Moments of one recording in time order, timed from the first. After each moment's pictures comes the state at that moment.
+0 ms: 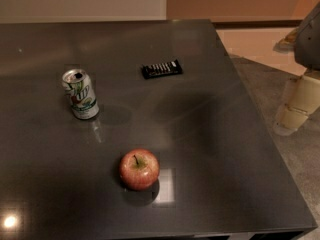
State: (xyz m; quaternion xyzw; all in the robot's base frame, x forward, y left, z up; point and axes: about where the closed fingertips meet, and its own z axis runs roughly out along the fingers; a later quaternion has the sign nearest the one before) arm 0.438 -0.217 0.976 -0.60 0.78 -0.03 0.16
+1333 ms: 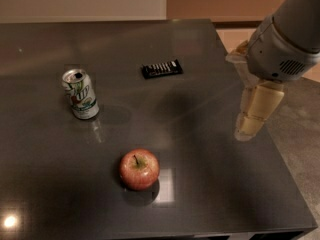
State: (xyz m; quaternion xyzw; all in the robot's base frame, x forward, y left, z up) arm 0.447 -0.148 0.949 -0.67 0.72 0.03 0.18
